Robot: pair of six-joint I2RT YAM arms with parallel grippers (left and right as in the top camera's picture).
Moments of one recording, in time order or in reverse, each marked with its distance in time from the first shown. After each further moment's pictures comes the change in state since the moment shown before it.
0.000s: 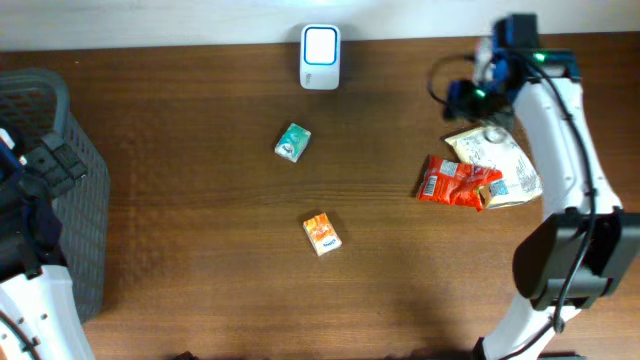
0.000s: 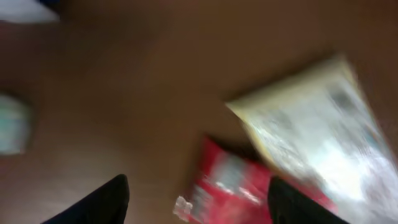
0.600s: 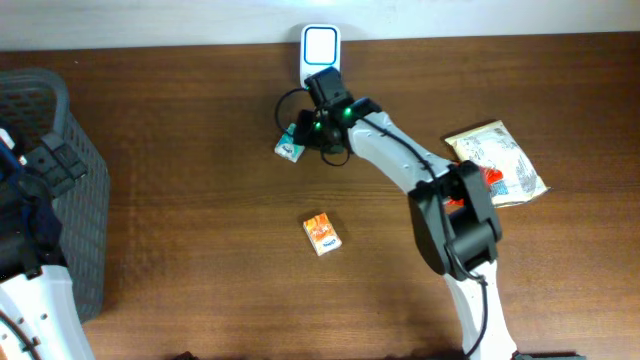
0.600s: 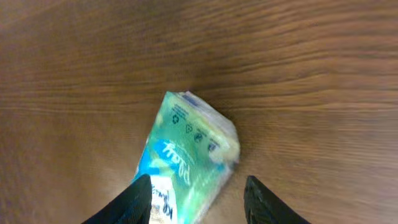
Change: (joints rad) left arm 0.000 0.000 0.000 0.000 0.000 0.000; right arm 0.463 0.375 -0.043 0.537 -0.064 0.549
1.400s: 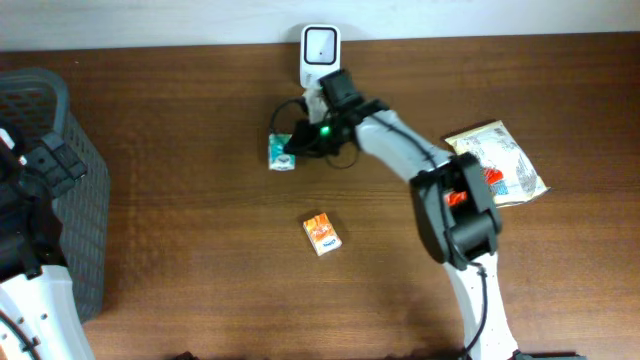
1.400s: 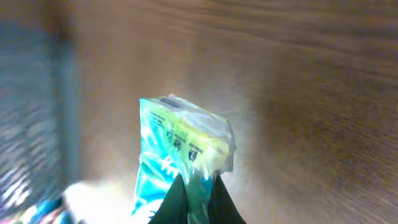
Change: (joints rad) left arm 0.000 0.000 0.000 -0.001 0.000 0.000; right arm -0.101 0.040 0.000 -0.011 -0.609 -0.331
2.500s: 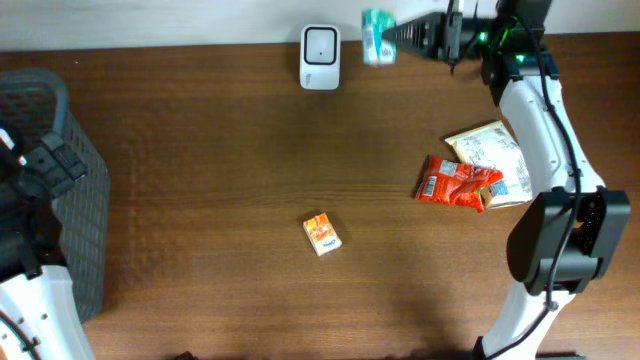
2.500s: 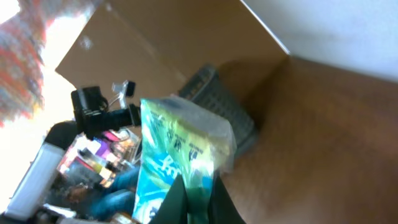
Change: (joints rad) left arm 0.000 0.000 0.000 0.002 0.000 0.000; right arm -0.405 -0.336 0.025 0.739 -0.714 0.427
